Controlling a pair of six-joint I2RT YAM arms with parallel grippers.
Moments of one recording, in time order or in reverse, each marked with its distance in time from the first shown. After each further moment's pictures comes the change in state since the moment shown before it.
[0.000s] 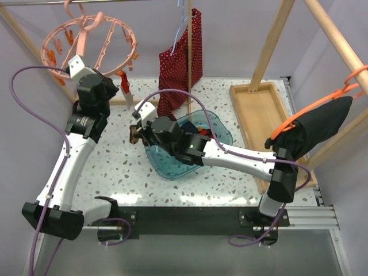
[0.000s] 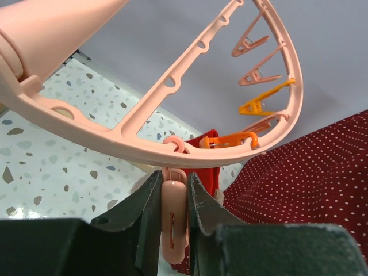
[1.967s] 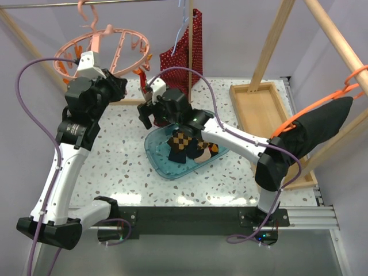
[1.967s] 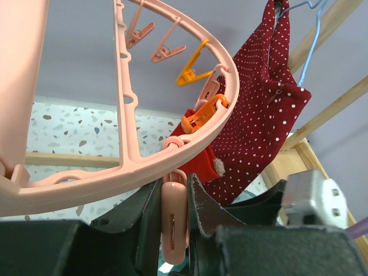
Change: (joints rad) left arm 0.001 -0.086 0.033 -0.023 0.463 0.208; right arm -0.261 0.090 0.109 -0.053 -0.340 0.087
